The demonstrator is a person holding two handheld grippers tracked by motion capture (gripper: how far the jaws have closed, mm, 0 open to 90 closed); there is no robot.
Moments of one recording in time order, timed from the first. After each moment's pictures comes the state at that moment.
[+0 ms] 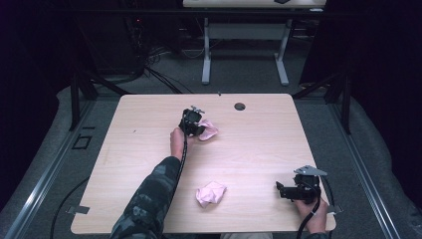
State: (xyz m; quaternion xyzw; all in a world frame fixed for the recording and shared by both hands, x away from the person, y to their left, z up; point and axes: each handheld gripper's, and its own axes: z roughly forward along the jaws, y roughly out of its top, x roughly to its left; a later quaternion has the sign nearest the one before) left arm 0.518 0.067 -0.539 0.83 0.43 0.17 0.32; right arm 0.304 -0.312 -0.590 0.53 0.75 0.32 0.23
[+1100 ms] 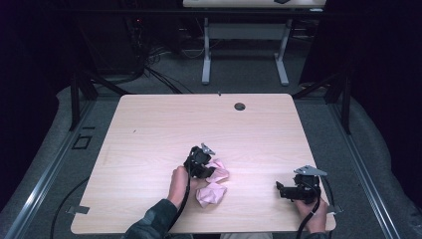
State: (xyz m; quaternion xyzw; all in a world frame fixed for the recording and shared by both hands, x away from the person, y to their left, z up) left arm 0.377 0.041 -0.551 0.88 0.37 0.11 0.29; right arm 0.304 -0.311 -0.590 0.54 0.75 0.32 0.23
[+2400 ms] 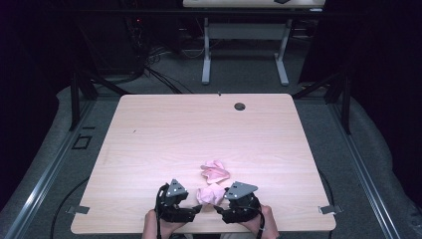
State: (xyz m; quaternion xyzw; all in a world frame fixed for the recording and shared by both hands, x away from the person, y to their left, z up) left arm 0.252 0.109 -0.553 0.84 0.38 0.07 0.38; right arm 0.255 -0.126 -0.552 0.27 0.88 0.38 0.14
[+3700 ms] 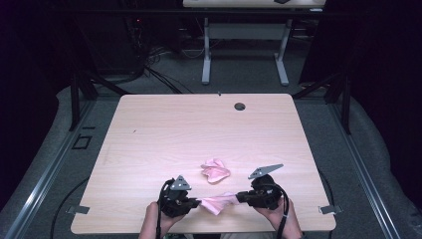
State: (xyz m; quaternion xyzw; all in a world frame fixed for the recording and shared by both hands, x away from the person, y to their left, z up) left arm 0.273 0.106 -0.549 0.88 0.33 0.02 0.35; right arm 0.281 -0.184 -0.522 0.40 0.85 0.35 -0.02
